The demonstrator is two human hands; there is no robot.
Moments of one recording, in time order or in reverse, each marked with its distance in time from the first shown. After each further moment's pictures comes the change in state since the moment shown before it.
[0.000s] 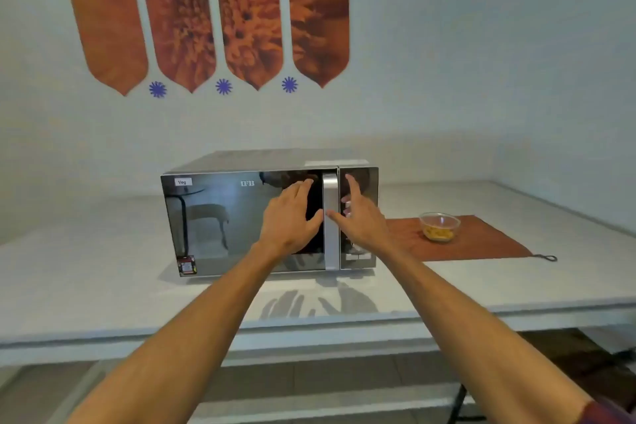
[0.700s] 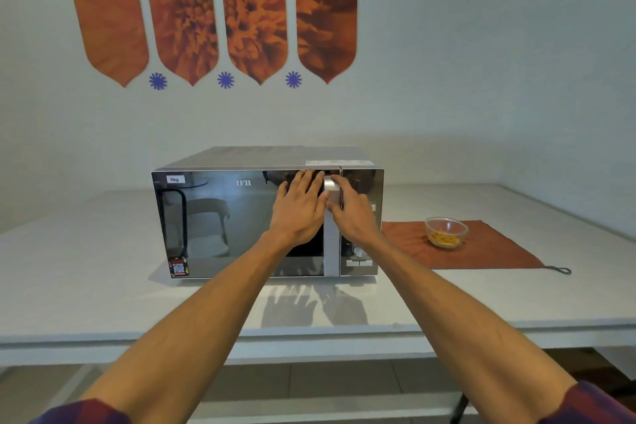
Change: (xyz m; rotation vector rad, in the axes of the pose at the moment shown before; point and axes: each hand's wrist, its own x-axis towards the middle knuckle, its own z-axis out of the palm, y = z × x) left_hand 0.042 -0.007 0.033 0.048 -0.057 0.019; right_hand 0.034 0.005 0.024 0.182 0.050 -0.025
